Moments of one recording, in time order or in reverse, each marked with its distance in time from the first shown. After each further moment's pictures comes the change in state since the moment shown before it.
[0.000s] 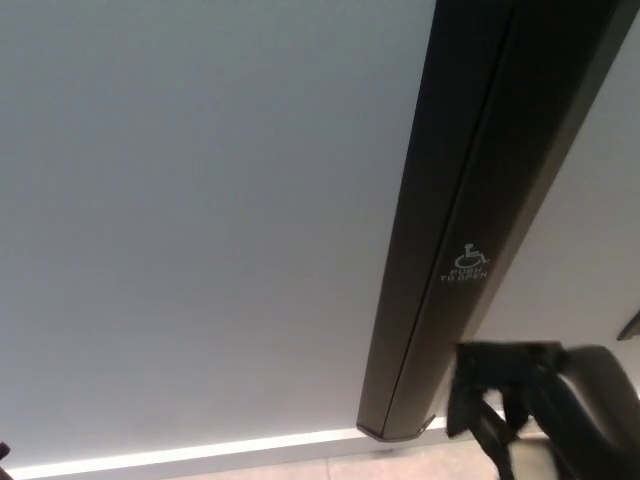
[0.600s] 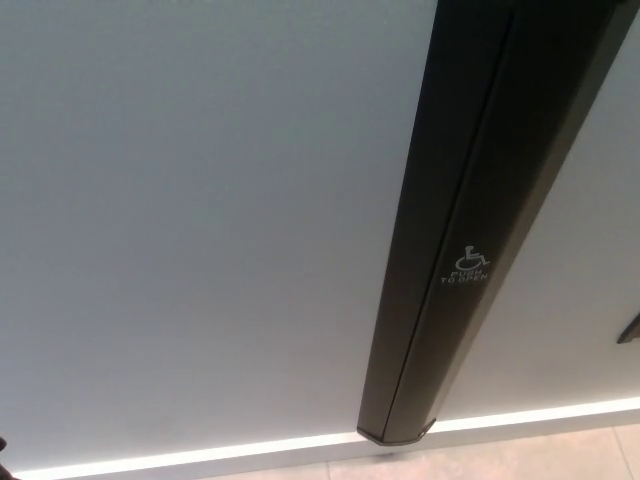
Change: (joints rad) left_arm 0.000 0.006 0.002 -0.016 -0.002 0.000 -0.002; right_arm 0.172 -0.218 -0.654 0.056 0.255 -0.078 0.087
